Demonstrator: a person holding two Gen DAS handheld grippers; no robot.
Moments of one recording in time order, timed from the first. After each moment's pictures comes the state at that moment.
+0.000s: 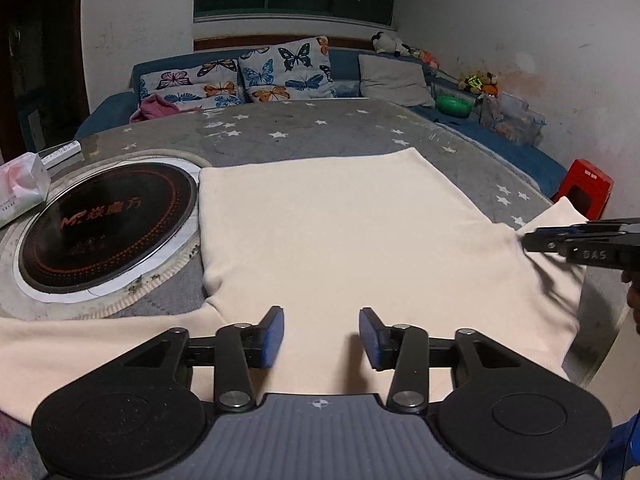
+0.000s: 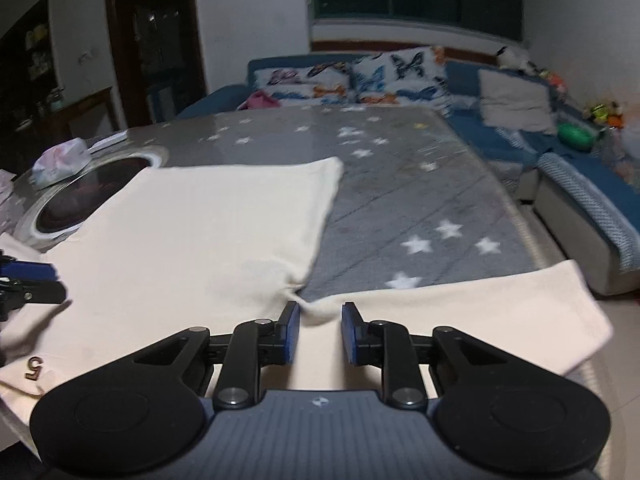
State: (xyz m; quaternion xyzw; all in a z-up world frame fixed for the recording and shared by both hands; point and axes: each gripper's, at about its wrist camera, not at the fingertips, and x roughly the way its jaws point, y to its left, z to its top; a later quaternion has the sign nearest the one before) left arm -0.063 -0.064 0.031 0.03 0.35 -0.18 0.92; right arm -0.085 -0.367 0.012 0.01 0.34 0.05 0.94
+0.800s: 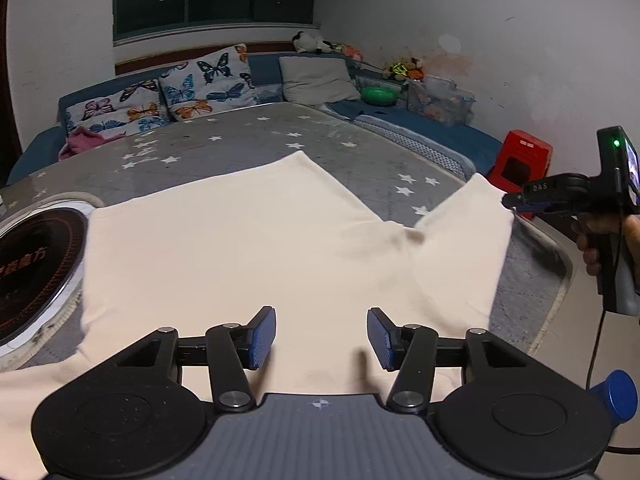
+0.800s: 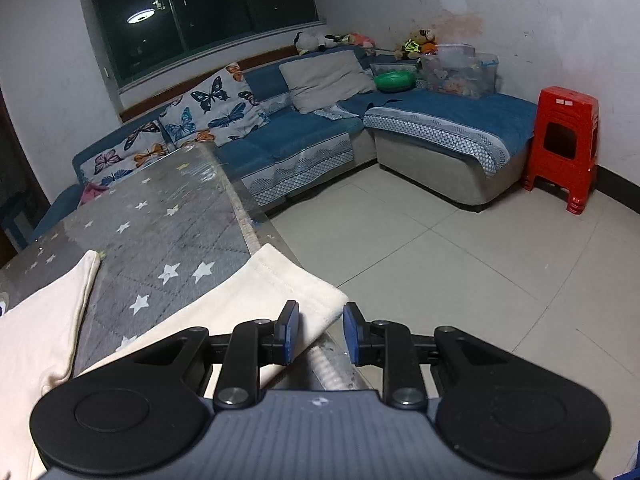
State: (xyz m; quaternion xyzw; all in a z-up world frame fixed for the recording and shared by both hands) left arm -0.078 -0.139 0.035 0.08 0.34 -0.29 0.89; right arm -0.106 -0.522 -0.013 0.18 0.31 -0.17 0.92
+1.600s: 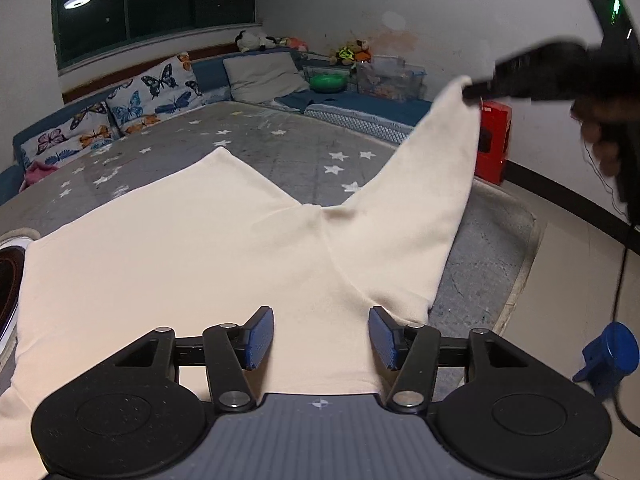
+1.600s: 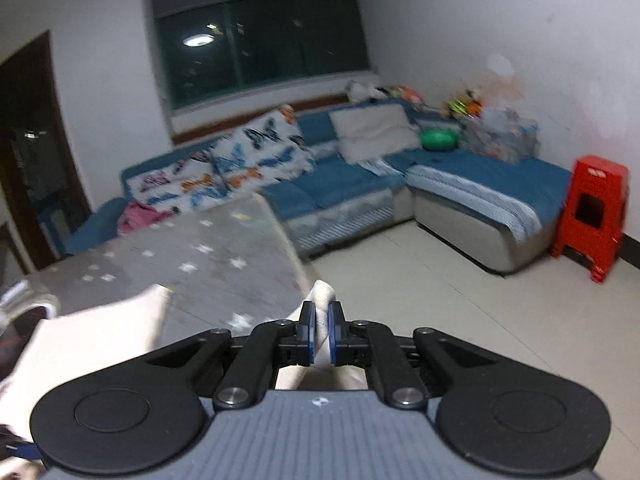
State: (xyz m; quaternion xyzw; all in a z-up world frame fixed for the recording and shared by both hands) left arm -0.092 -0.191 0.013 0.13 0.32 -0.34 0.87; right arm -0.129 -0.485 0.072 0.12 0.24 -0.10 0.96
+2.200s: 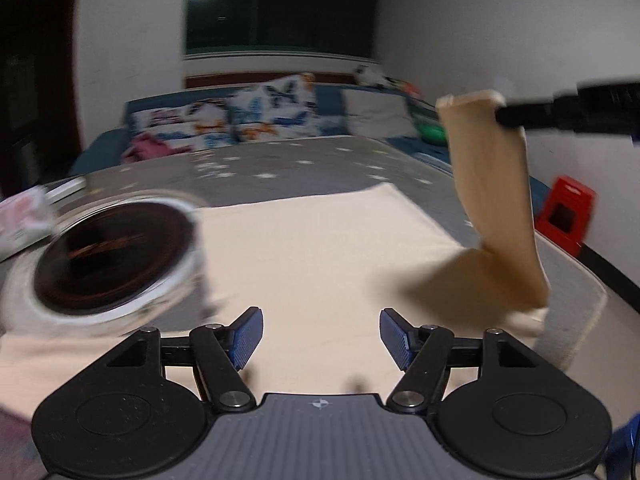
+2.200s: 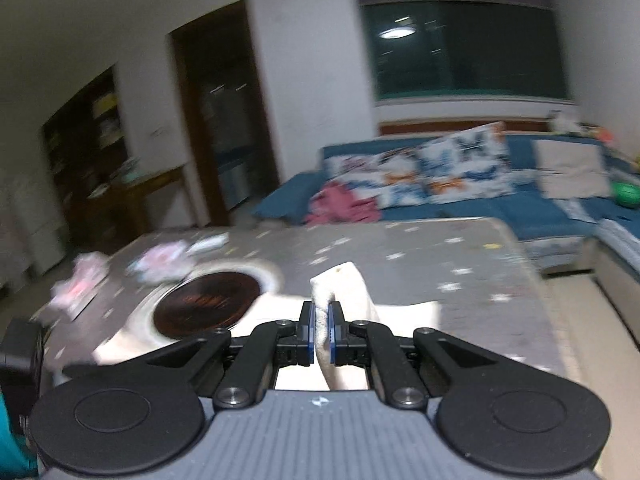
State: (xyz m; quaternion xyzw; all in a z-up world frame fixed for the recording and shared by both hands) left arm -0.096 -0.048 0.047 0.03 0.30 -0.19 0.94; right arm -0.090 -0.309 0.128 0.04 0.24 0.20 0.95
